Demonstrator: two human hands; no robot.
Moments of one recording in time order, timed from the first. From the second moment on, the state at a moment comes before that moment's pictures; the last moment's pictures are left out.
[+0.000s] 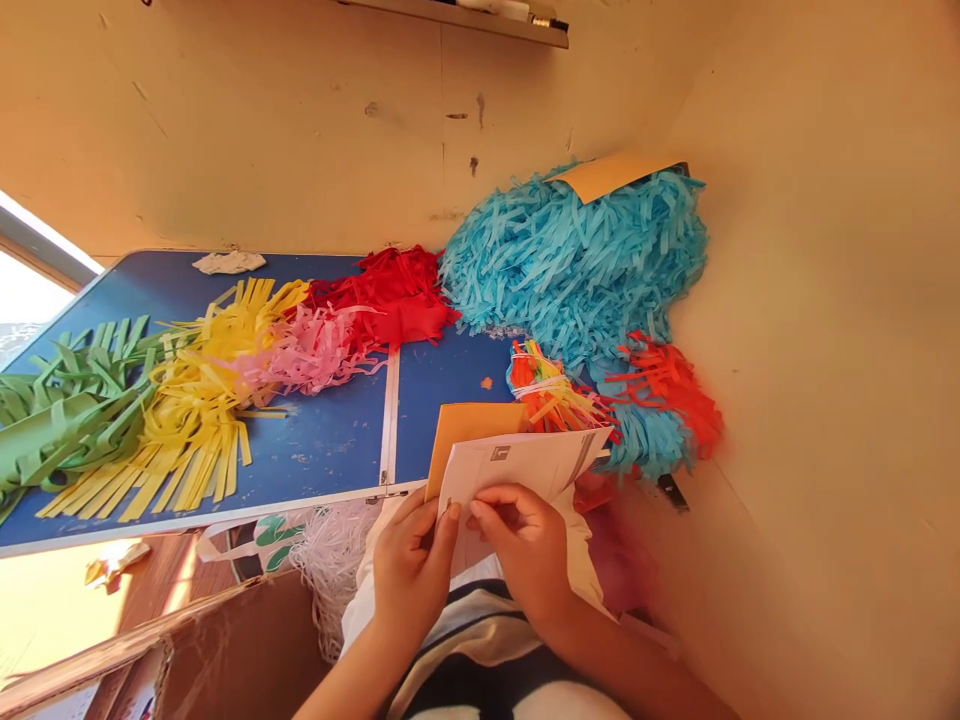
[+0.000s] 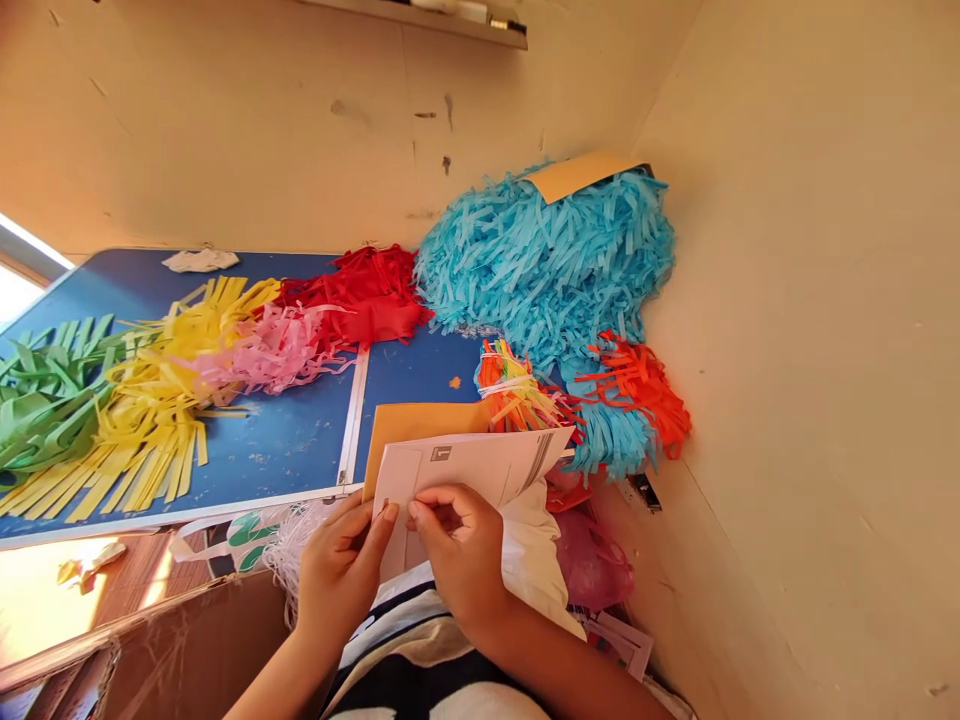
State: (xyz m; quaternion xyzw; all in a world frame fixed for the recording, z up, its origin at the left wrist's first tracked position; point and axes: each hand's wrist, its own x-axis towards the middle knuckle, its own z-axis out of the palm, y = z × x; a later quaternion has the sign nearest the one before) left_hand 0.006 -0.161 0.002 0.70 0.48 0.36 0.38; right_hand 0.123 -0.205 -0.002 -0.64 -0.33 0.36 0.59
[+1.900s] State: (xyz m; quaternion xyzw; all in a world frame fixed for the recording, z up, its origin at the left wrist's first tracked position) left_hand -0.056 -0.116 0.023 0.75 0.30 0.26 0.52; right_hand 0.217 -0.225 0.054 -0.55 -0.64 0.29 0.44
